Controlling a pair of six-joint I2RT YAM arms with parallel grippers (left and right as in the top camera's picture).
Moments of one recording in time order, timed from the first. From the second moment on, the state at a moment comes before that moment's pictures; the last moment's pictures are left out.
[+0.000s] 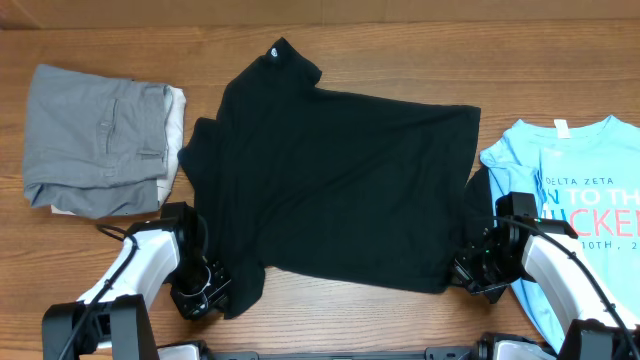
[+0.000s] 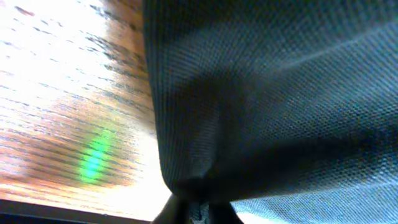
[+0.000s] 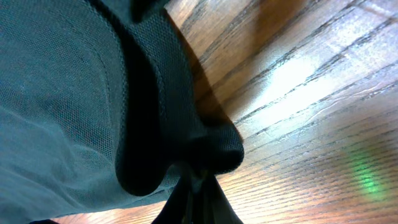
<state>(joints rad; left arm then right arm) 0.09 1.47 0.58 -1.00 0.23 -0.54 -0.13 1.35 0.59 -0.95 -0.36 0.62</state>
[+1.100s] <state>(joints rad) 0.09 1.22 1.10 -1.27 0.08 -0.47 -0.13 1.04 0.87 -1.24 -0.31 0.62</state>
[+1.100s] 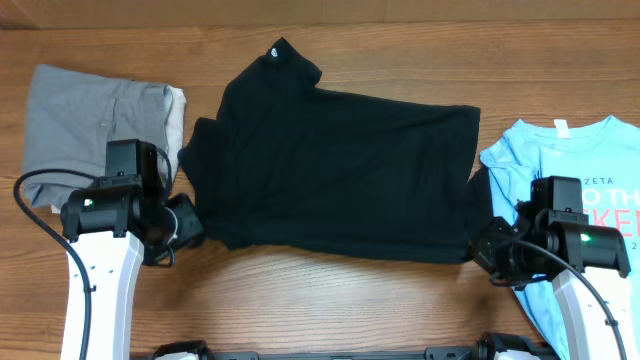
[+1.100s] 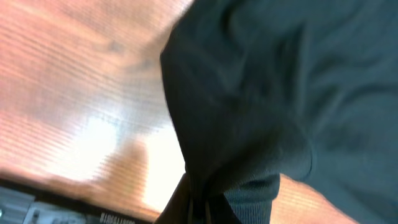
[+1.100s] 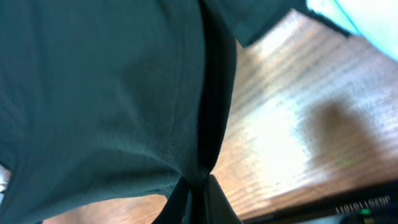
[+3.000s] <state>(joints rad) 0.03 1.54 1.11 -0.50 0.22 -0.43 -0.13 1.53 0.88 -0.49 -0.24 0.74</state>
